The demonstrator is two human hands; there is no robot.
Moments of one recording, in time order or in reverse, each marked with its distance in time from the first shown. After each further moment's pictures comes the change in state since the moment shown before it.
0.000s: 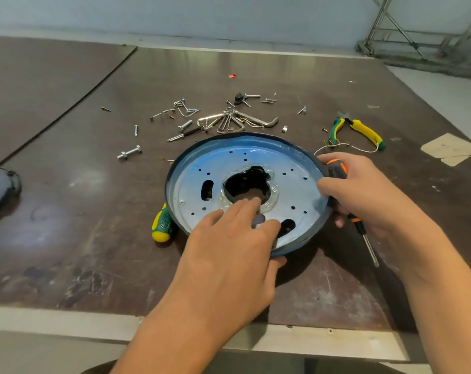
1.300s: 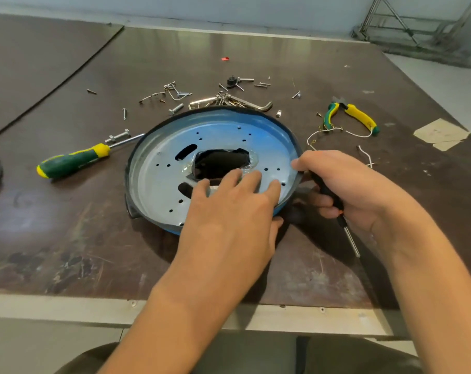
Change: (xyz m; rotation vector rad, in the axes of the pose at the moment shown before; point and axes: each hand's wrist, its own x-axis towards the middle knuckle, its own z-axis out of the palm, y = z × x) left_hand 0.019 0.007 0.007 0.065 0.022 -0.053; right_hand -0.024 -0.016 0.011 0.261 -0.275 0.088
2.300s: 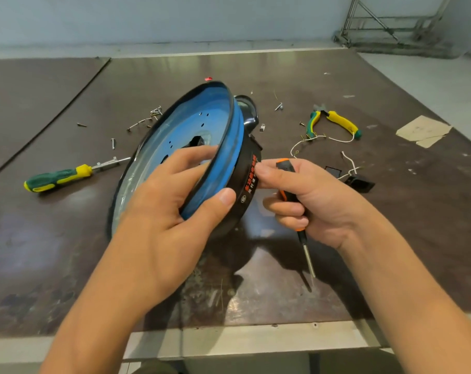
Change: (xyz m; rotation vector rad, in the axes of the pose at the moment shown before) left_hand -0.003 -0.035 -0.037 -0.902 0.226 0.026; right_hand -0.001 0.002 0.010 0.446 -0.348 -0.176
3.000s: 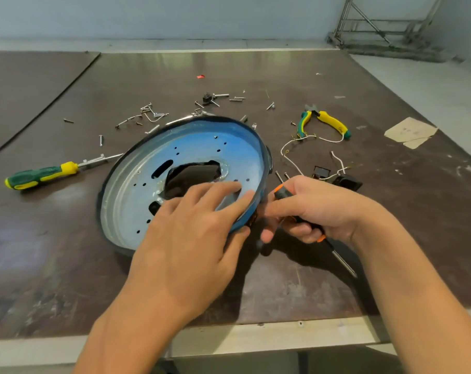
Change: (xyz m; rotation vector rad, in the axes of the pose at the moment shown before) left_hand -0.005 -0.005 0.035 0.751 -0.244 0.083; right_hand -0.008 -0.004 -0.033 -0.449 0.005 0.370
